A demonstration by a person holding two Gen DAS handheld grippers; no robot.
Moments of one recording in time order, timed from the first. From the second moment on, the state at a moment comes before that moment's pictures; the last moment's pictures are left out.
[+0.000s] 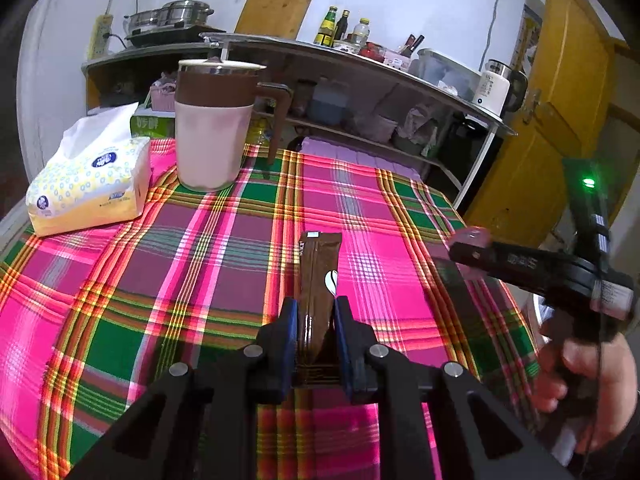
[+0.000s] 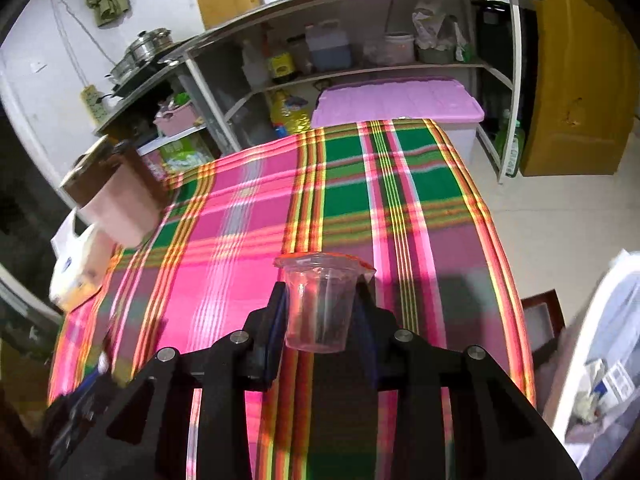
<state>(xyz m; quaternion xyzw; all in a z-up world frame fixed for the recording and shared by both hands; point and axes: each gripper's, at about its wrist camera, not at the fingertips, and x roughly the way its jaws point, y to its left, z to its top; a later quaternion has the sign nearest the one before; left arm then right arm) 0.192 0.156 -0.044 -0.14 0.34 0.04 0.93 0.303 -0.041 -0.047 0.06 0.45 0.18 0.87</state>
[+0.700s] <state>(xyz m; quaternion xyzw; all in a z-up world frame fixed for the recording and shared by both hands) 0.107 0.073 -0.007 -0.08 0.33 0.01 0.94 0.159 -0.091 -0.010 0.03 0.40 0.24 0.88</state>
